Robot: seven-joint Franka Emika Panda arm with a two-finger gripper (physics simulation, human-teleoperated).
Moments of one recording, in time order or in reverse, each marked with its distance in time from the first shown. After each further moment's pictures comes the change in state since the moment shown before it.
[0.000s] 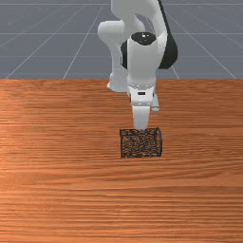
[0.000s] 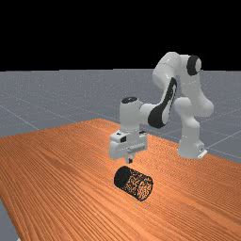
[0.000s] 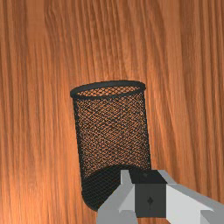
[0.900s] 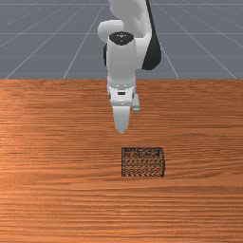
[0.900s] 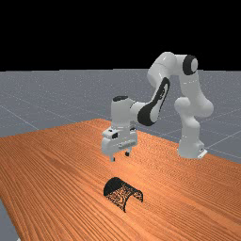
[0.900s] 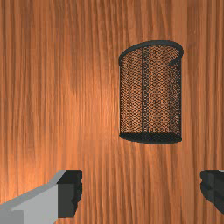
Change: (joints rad) arm -0.079 -0.010 -0.022 -0.015 -0.001 0.004 -0.156
